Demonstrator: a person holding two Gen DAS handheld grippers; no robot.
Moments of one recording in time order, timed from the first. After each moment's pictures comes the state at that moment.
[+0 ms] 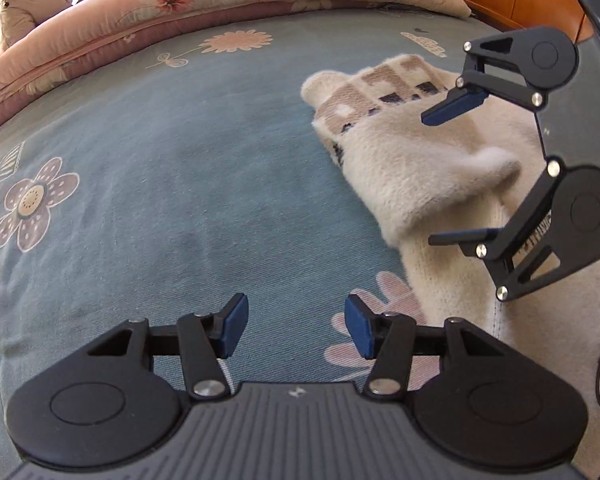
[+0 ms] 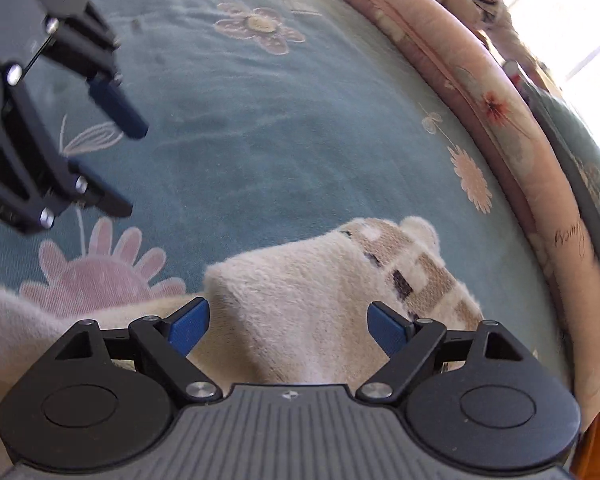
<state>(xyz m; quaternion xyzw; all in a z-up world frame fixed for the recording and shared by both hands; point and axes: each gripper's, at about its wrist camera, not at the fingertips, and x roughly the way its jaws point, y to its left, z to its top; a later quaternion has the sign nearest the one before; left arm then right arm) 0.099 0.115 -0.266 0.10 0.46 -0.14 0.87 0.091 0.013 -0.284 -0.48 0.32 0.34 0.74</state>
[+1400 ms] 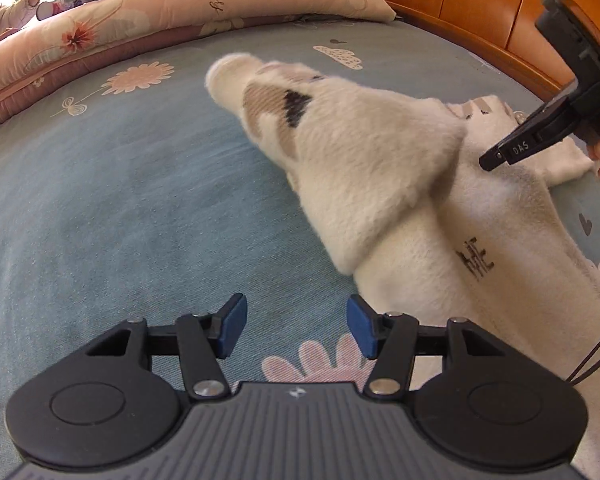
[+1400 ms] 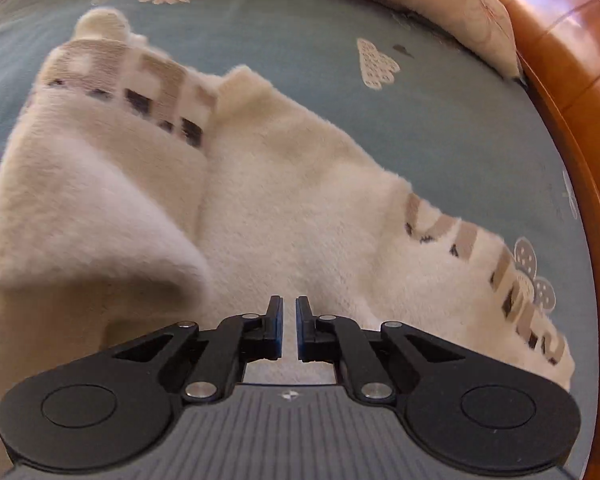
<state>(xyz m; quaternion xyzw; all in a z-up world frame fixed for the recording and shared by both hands) 0.121 0.038 -0.267 0.11 0.43 -0.26 0.85 0.158 -0.203 -0.278 -0.09 0.57 -0.04 0.82</state>
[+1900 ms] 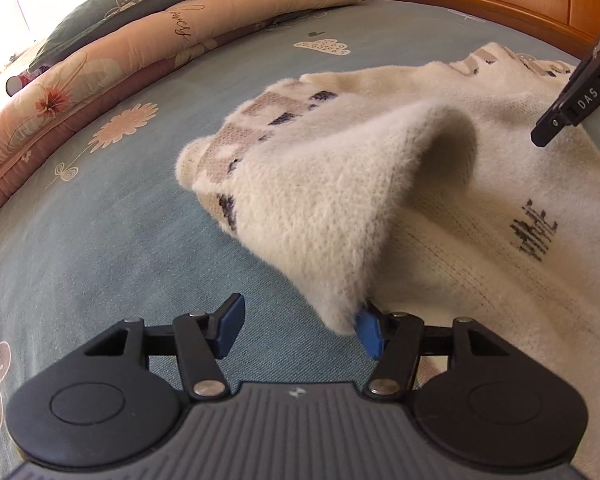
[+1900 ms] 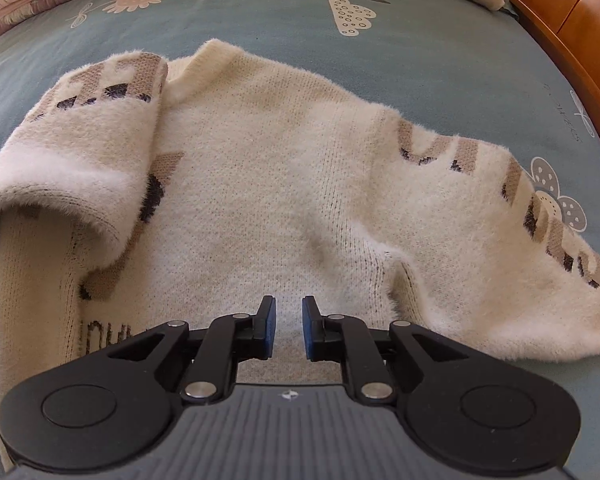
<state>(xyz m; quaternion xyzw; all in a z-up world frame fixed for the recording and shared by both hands) 0.152 0.029 -0.292 0.21 0.40 -0.26 0.85 0.127 -0.220 -0.283 0.00 0.57 -0.01 0.82</state>
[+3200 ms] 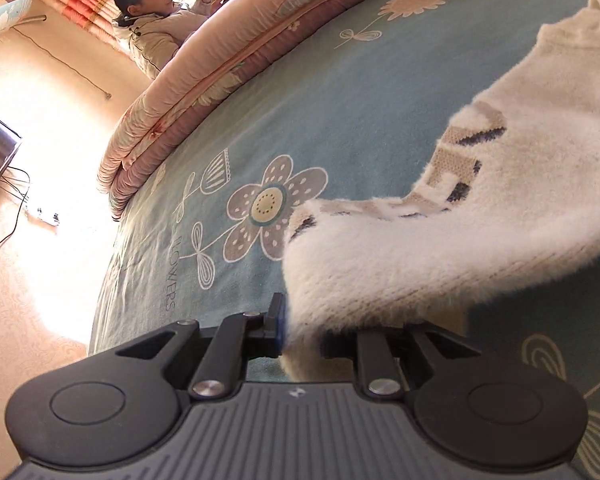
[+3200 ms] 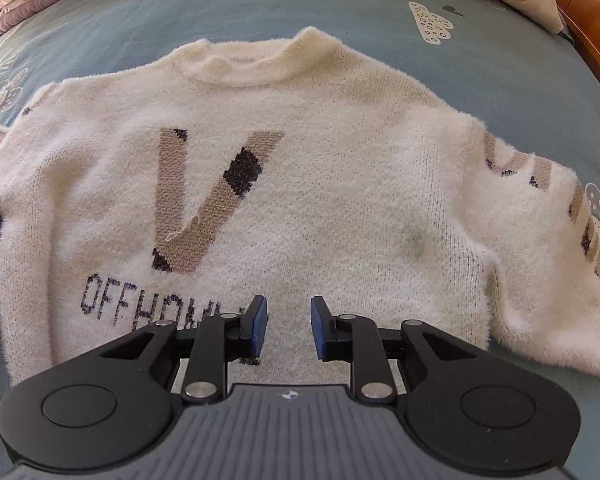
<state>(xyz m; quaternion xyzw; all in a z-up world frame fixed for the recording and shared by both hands) 0.150 0.202 -0.255 0.32 0.44 0.11 0.83 0.118 -0.172 -0.285 -0.03 0.57 0.06 0.82</state>
